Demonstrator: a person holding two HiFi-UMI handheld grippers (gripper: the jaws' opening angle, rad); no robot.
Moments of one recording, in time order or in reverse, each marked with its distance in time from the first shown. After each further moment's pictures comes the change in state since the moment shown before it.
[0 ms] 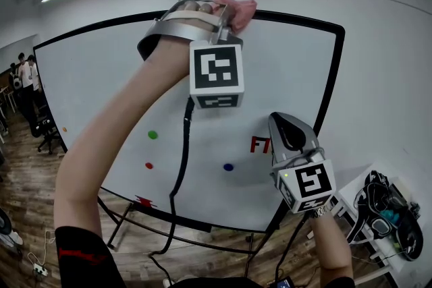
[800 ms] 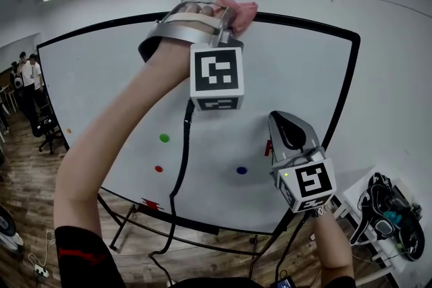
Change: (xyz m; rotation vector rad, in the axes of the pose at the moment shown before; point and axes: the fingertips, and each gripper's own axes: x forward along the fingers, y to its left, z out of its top) left arm 0.000 -0.006 -0.044 0.003 0.000 -0.001; right arm 0.033 0.031 0.013 -0.011 -0.008 0.011
